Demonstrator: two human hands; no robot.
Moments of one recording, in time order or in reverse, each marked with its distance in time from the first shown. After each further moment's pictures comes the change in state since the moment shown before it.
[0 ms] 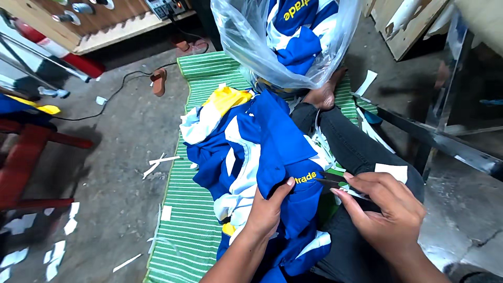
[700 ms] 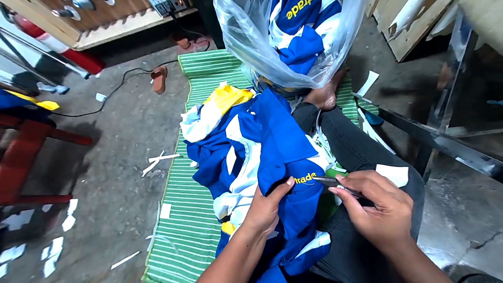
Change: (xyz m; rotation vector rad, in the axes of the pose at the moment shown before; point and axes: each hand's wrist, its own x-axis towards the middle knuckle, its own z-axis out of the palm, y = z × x) left_hand 0.002 0.004 -0.003 -0.031 -0.018 -0.084; right_hand 0.002 0.006 0.009 0.179 -0.069 0.025
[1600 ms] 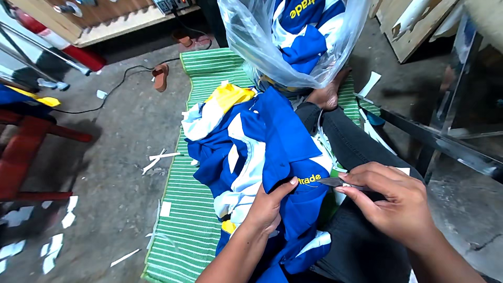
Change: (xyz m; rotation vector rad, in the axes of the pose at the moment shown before) left_hand 0.000 0.005 0.003 -0.016 0.023 -0.109; right_hand 0.022 0.009 -0.023 0.010 -0.213 -0.054
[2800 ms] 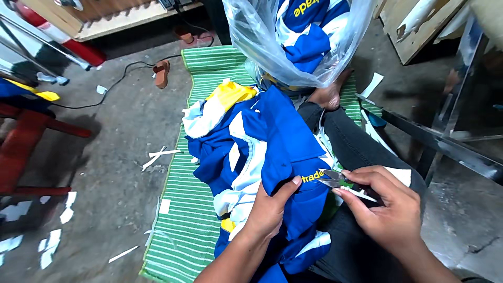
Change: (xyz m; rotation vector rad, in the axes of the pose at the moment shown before) left_hand -0.008 0.002 0.006 0.050 -0.010 0.141; right_hand -0.010 -0.014 0.018 0.078 0.139 0.099
